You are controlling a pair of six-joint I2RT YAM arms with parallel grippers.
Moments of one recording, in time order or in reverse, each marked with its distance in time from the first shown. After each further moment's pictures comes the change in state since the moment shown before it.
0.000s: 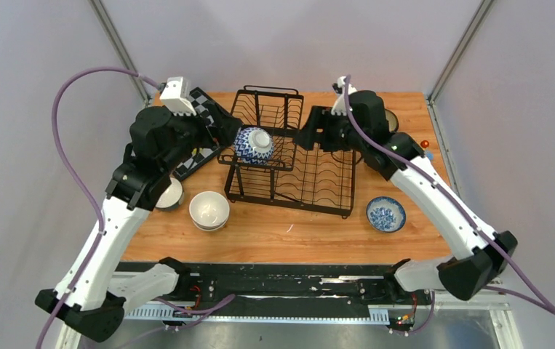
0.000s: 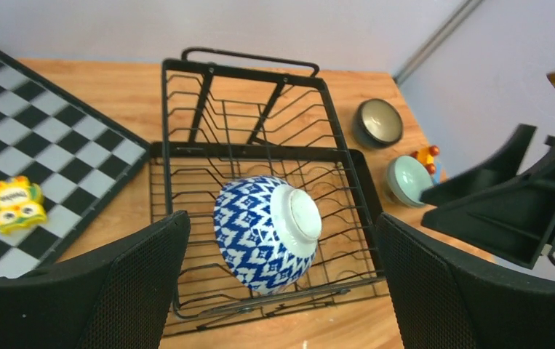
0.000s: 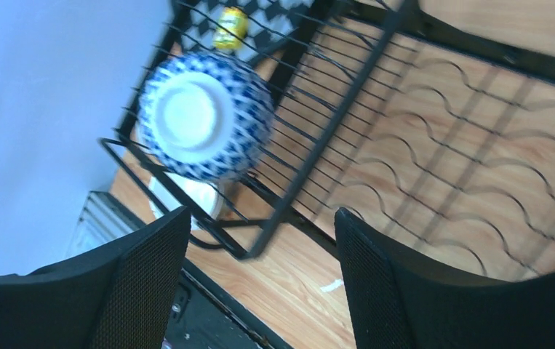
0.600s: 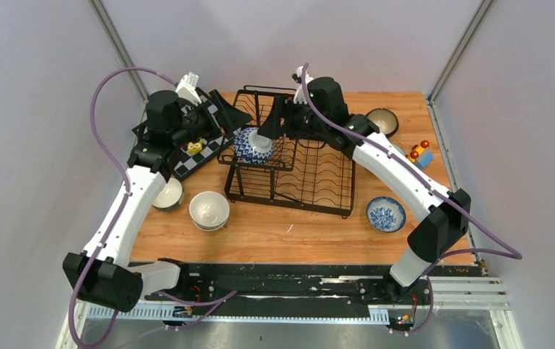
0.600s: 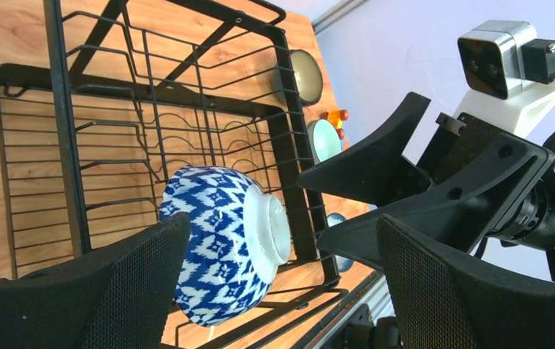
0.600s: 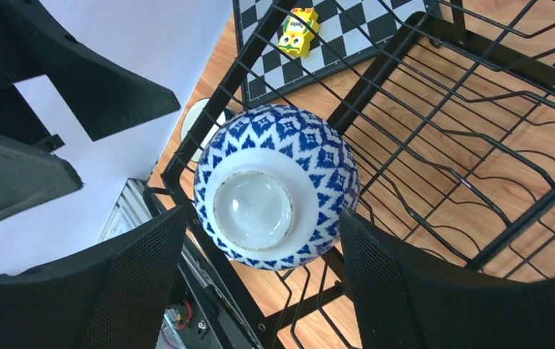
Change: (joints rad) left arm 0.266 0.207 -0.072 0.159 0.545 -0.325; right arm 0.087 0.340 0.242 0.140 -0.139 0.010
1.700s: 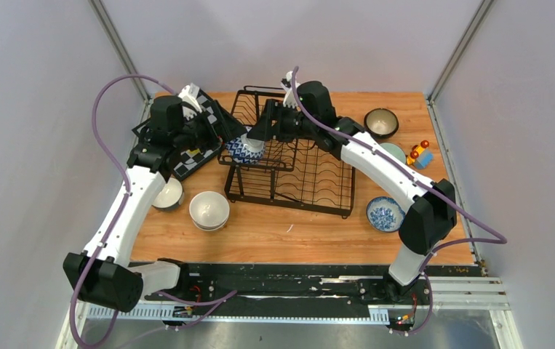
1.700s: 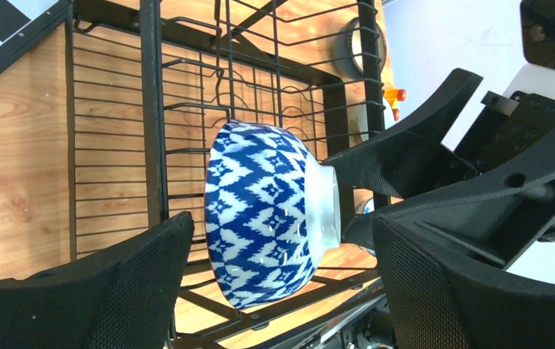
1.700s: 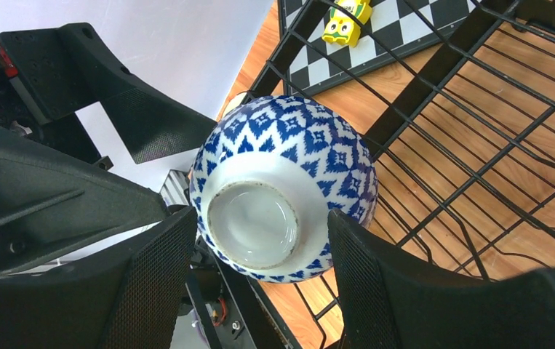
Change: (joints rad) left arm 0.007 0.011 -0.006 -0.183 -0.069 0.055; right arm 0.018 0.087 -0.025 0.143 -0.109 0.116
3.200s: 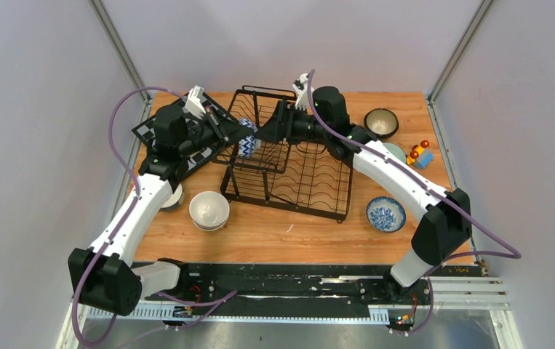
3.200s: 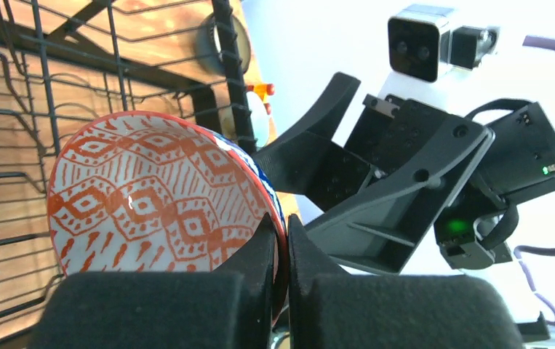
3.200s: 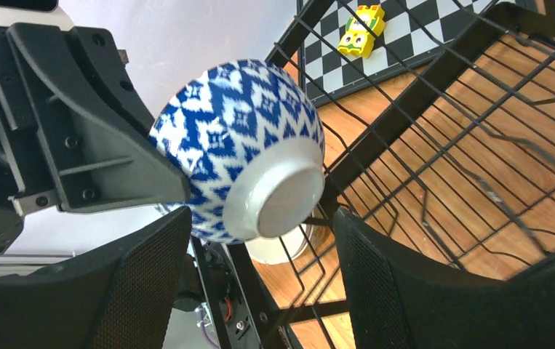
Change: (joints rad) left arm 0.001 -0.028 -0.203 0.444 0.218 -0.325; right arm -0.036 -0.096 -0.160 0.159 -0.053 0.027
